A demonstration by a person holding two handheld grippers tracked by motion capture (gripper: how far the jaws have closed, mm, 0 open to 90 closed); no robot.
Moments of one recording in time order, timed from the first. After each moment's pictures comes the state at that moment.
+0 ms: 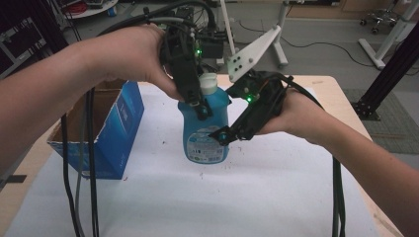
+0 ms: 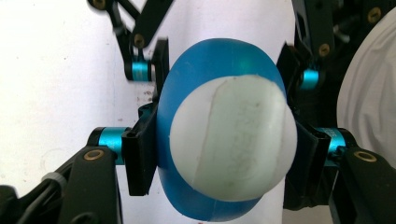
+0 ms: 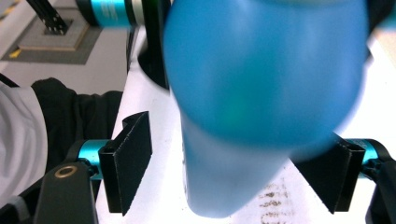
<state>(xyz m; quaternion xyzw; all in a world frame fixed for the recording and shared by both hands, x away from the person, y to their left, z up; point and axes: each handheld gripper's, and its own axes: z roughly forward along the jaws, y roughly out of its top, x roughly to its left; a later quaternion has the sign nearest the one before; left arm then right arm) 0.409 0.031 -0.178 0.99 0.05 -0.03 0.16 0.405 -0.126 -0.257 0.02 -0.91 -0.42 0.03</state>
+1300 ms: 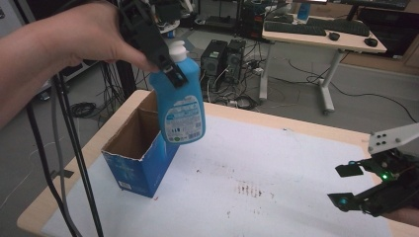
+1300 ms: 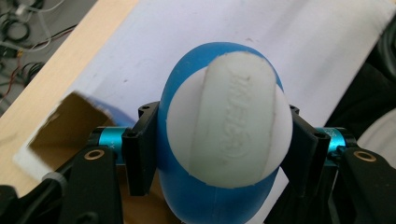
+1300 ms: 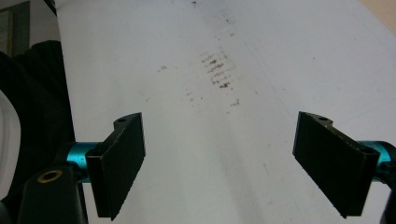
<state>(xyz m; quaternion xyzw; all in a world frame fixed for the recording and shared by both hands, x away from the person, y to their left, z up) 0.402 0.198 -0.090 0.91 0.34 0.08 0.23 0.413 -0.259 -0.270 -0.18 -0.92 -0.34 -0.01</state>
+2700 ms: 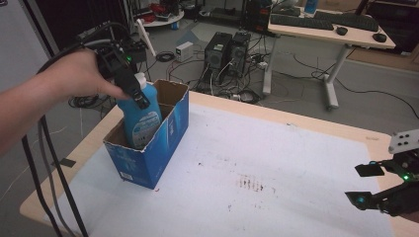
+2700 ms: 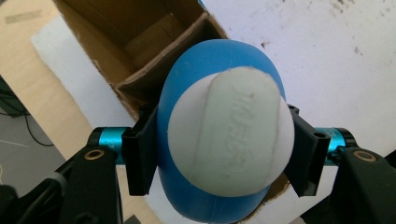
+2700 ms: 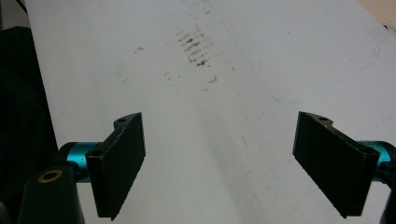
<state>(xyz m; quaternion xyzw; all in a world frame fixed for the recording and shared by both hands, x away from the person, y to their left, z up) 0.409 0.260 -0.199 0.87 0.46 0.09 0.14 0.418 -0.280 -0.273 -0.20 -0.93 -0.31 -0.03</state>
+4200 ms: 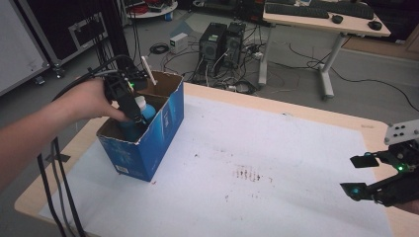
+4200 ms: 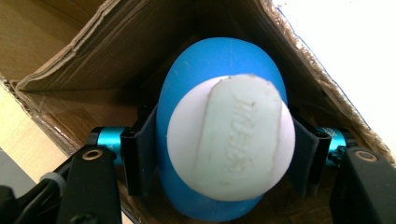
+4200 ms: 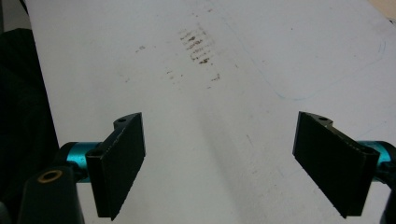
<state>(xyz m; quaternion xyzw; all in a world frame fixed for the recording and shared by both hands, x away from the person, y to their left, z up) 0.418 0.259 -0.275 0.89 0.43 0.07 0.11 0.412 -0.282 -0.279 -0.21 -0.92 -0.32 -0.02</state>
